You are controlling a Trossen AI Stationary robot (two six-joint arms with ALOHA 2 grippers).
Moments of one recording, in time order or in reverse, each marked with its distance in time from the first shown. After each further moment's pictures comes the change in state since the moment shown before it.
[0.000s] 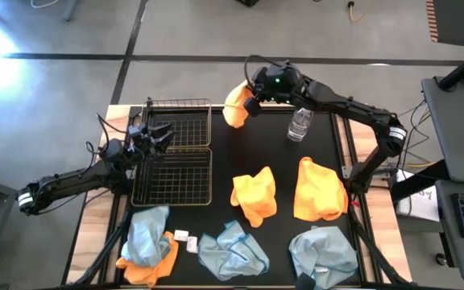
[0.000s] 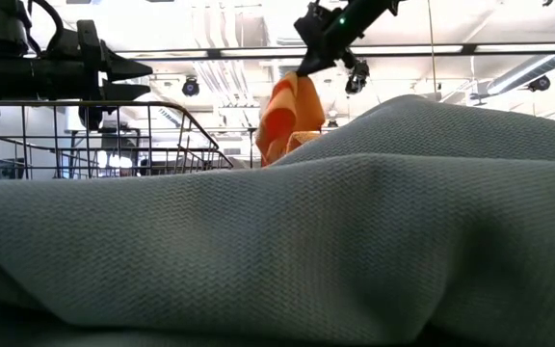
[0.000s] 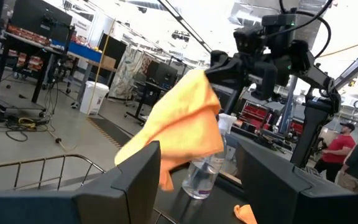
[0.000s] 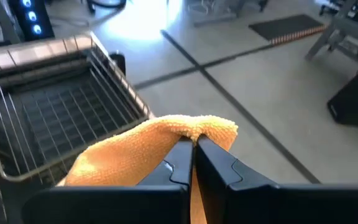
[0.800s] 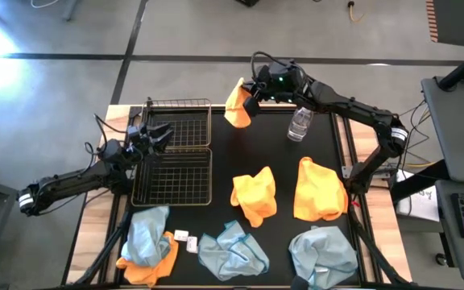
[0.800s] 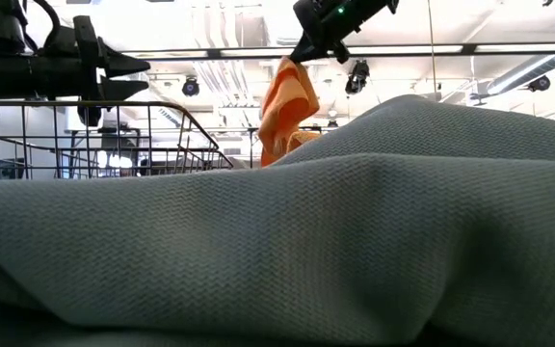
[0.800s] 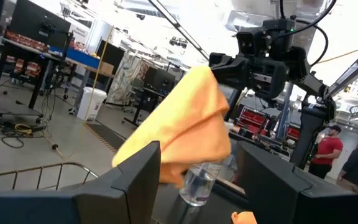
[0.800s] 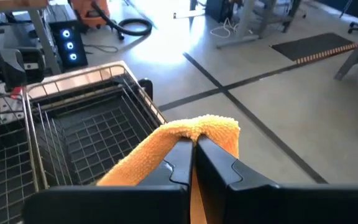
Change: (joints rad) left arm 0.000 -0.029 0.000 0.003 0.000 0.000; right arm 0.006 -0.006 0.000 0.087 -0.103 0.019
